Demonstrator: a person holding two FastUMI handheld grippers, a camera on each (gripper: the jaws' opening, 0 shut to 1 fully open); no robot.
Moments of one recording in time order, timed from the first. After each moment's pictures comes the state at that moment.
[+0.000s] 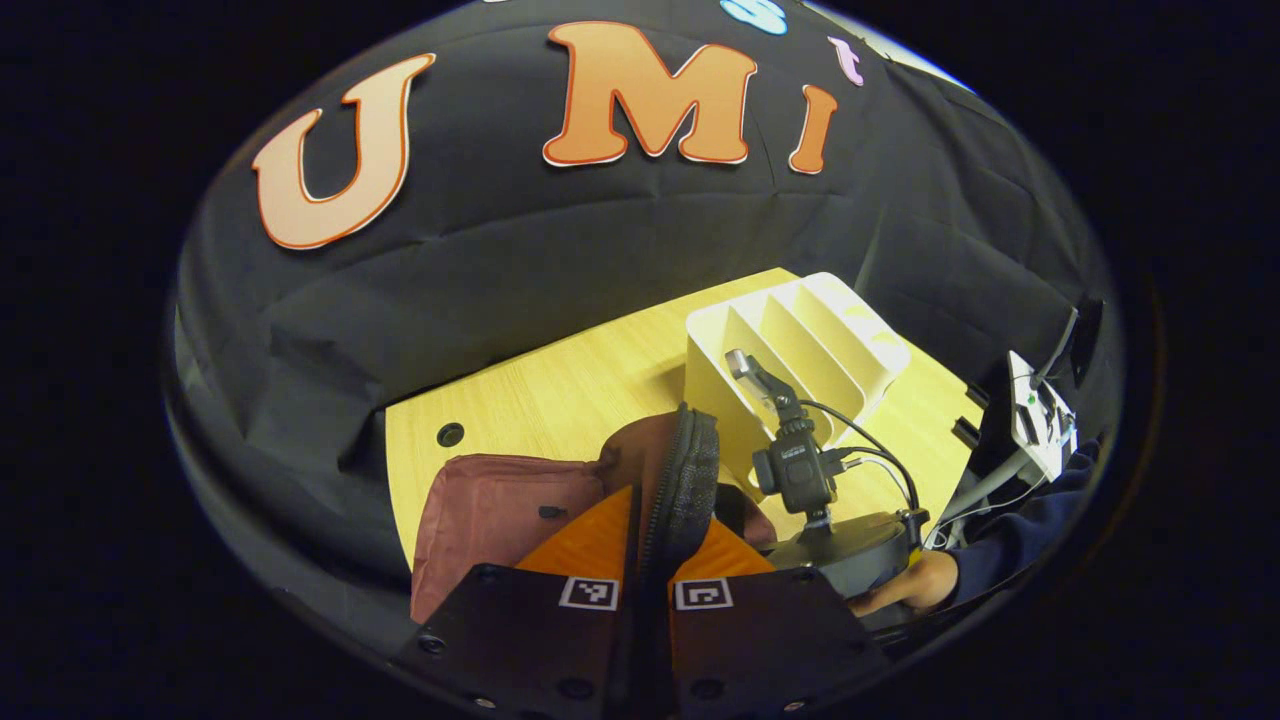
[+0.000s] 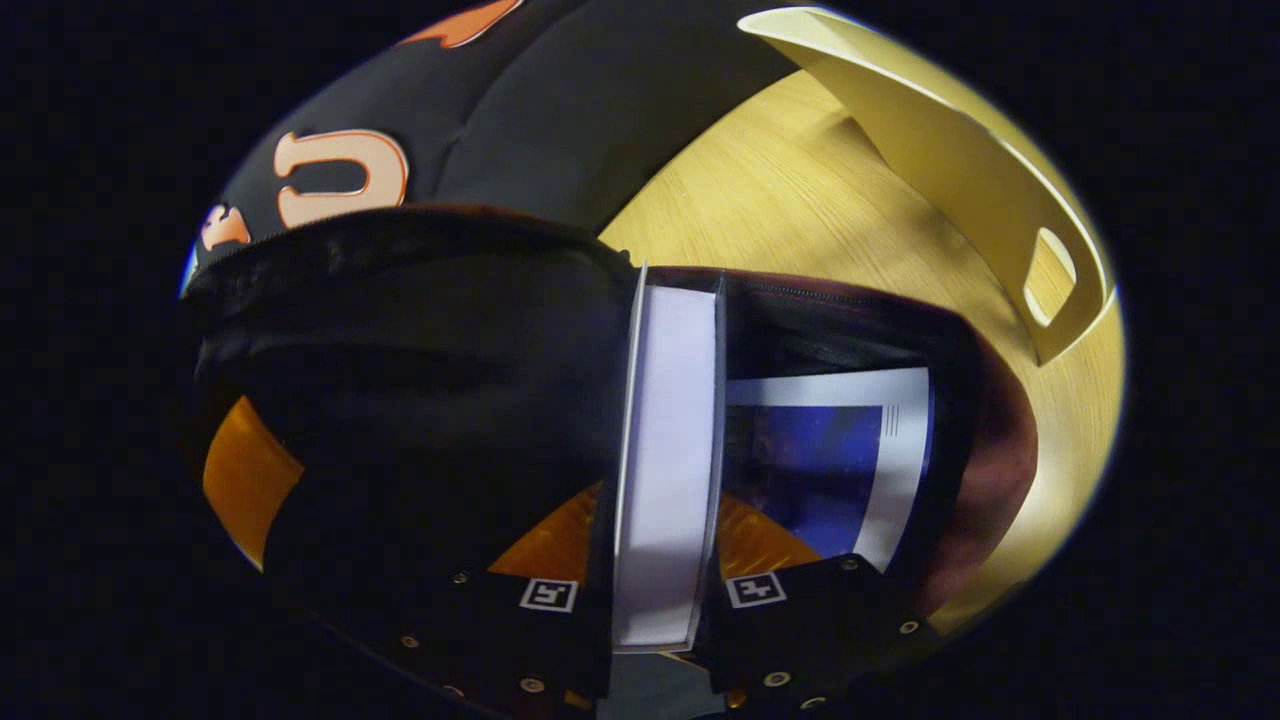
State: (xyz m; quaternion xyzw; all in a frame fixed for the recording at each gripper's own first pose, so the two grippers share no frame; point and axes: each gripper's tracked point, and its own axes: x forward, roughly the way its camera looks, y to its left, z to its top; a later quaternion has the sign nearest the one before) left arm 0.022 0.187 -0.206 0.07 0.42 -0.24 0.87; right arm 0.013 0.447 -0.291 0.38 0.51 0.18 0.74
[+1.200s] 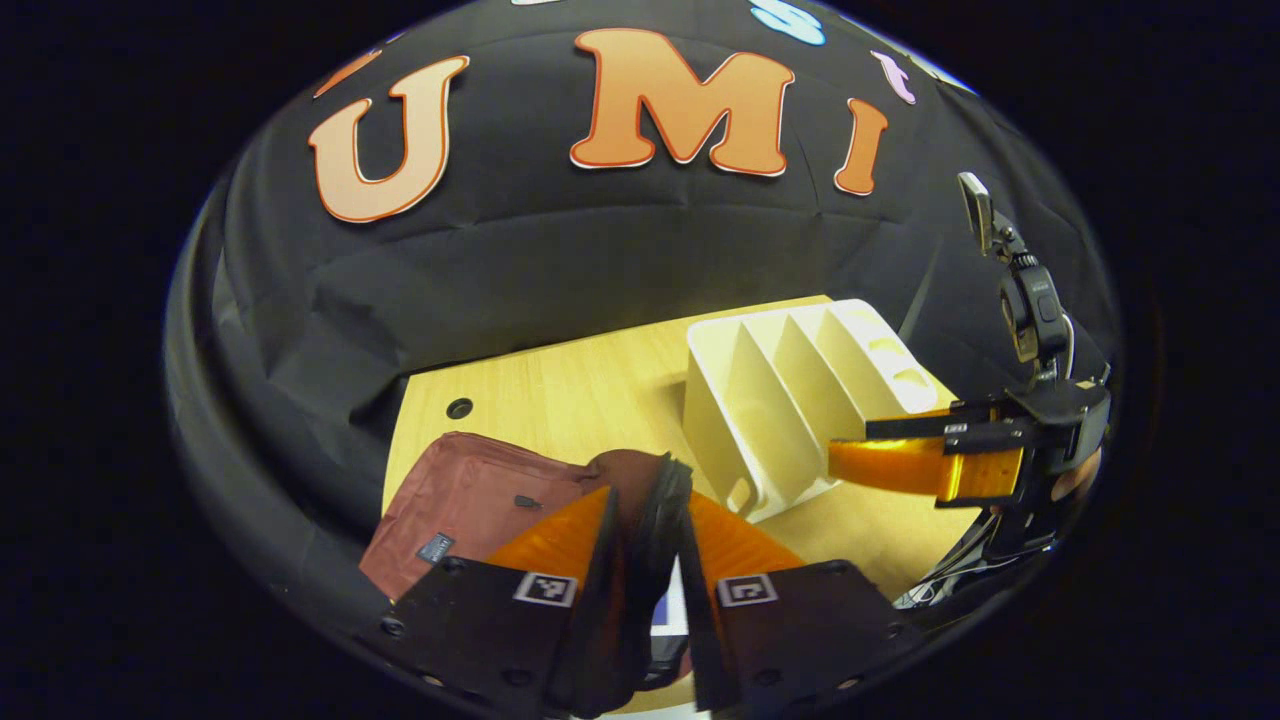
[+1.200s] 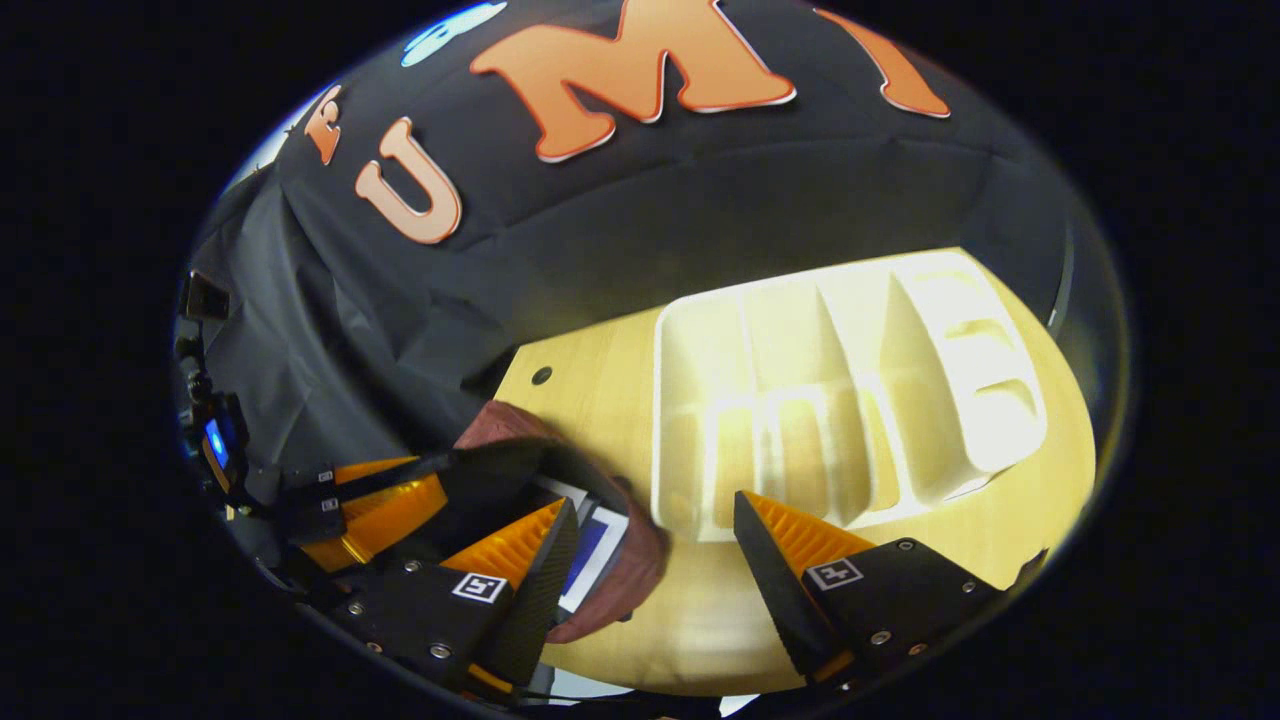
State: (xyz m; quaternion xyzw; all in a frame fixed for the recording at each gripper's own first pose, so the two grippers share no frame) left arm -0.013 0.110 -0.207 0.04 0.41 -0.14 0.90; right arm 0.030 0.181 -0.183 0.16 0.38 0.12 0.90
